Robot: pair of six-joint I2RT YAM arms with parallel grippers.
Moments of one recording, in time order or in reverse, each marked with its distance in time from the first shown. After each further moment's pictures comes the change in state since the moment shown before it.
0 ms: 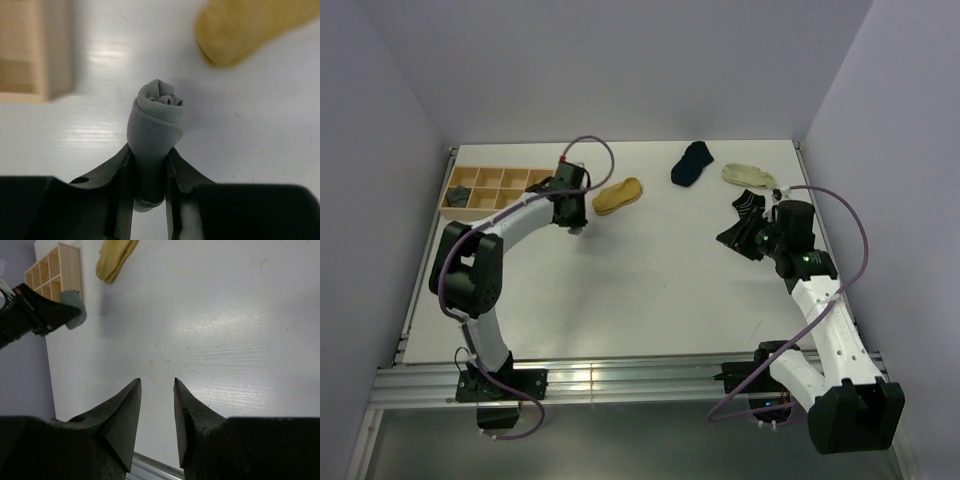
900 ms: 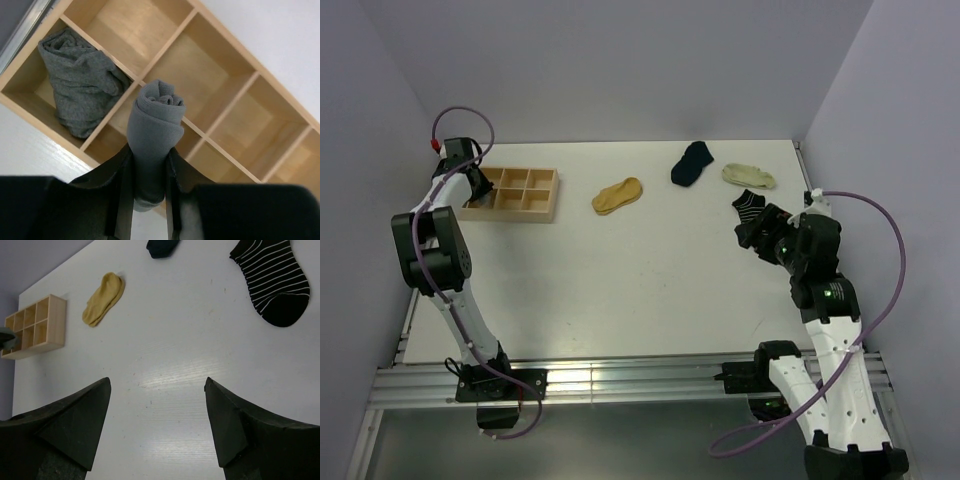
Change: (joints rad) left arm 0.610 0.131 0.217 0.107 -0.042 -0.069; right arm -0.002 -0.259 0.084 -0.145 0.266 -0.100
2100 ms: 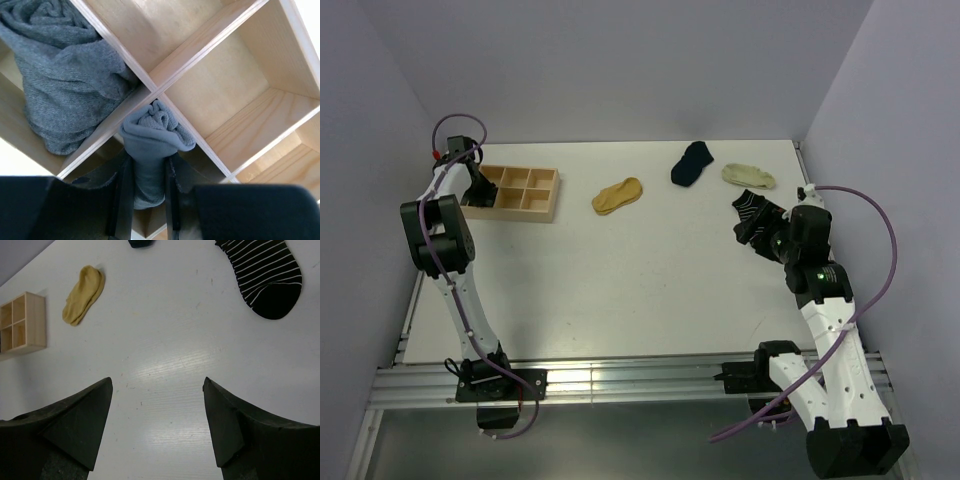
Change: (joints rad) left arm 0.030 0.249 0.253 -0.233 0.048 -0.153; right arm 0.000 0.100 -0.002 0.016 0.033 0.003
